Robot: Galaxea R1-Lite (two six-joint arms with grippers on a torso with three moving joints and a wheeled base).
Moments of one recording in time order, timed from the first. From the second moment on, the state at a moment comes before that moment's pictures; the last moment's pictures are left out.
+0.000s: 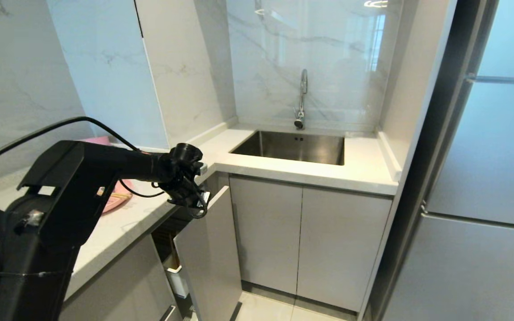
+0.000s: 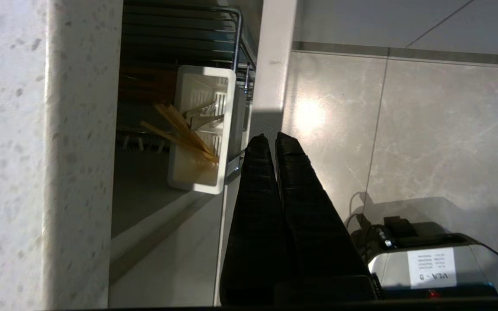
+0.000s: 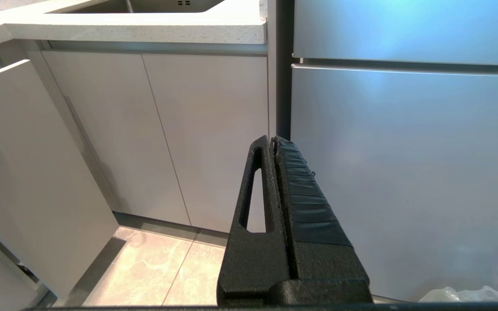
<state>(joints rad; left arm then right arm) -0.19 2.42 -1.87 0.42 0.14 0.11 0.00 0.00 0.00 0.00 -0.02 0.04</state>
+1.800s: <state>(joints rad) -0.22 2.54 -1.90 0.40 0.24 0.06 0.00 0.00 0.00 0.00 -0.02 0.04</state>
